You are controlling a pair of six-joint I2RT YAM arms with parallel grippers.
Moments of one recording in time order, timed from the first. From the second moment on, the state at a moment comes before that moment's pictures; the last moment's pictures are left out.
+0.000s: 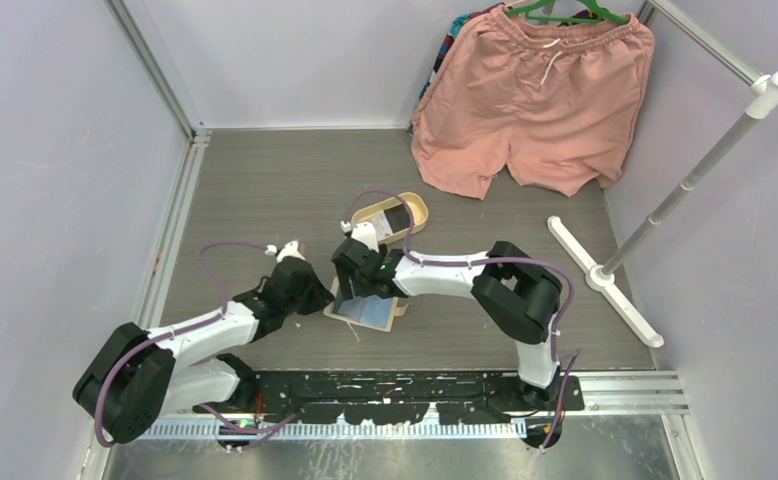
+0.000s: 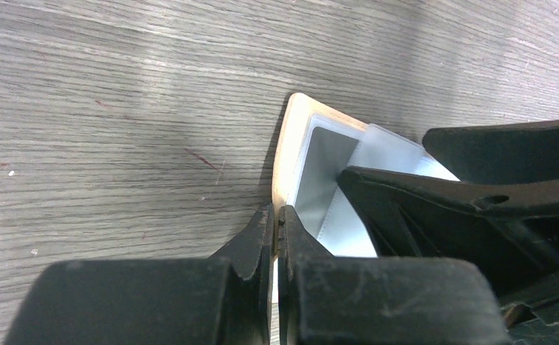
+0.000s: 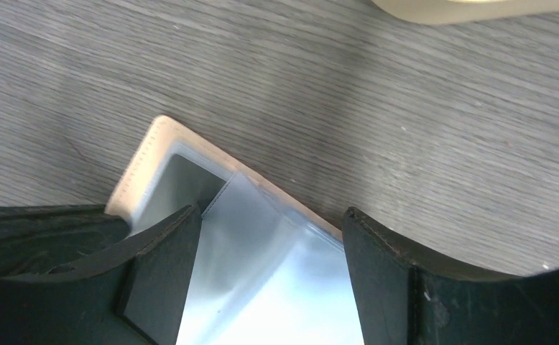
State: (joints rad) left arm -0.61 1.14 0.35 0.01 -0.10 -0.87; right arm 1.05 1.92 1.22 -0.29 0.33 0.64
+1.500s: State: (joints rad) left arm -0.61 1.13 0.35 0.00 -0.15 -0.87; right arm 0.90 1.80 0.78 0.44 -0.19 1.22
